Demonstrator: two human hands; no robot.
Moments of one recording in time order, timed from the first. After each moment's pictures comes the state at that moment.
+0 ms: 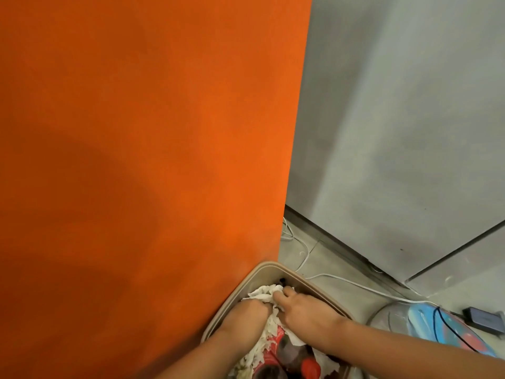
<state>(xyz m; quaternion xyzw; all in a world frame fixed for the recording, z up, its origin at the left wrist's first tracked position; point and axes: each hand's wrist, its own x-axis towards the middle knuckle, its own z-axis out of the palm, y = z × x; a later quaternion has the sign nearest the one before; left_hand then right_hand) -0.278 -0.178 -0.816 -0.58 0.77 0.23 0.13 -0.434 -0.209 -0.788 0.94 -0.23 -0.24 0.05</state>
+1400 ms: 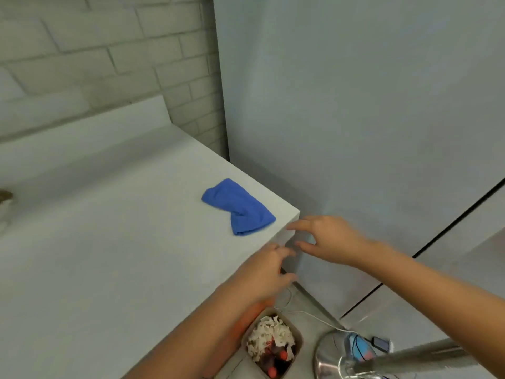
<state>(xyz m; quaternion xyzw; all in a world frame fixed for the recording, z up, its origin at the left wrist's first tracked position) -0.278 -0.132 -0.112 -0.62 0.71 0.31 -0.13 -0.434 -0.218 -0.080 0.92 -0.39 -0.02 -0.08</state>
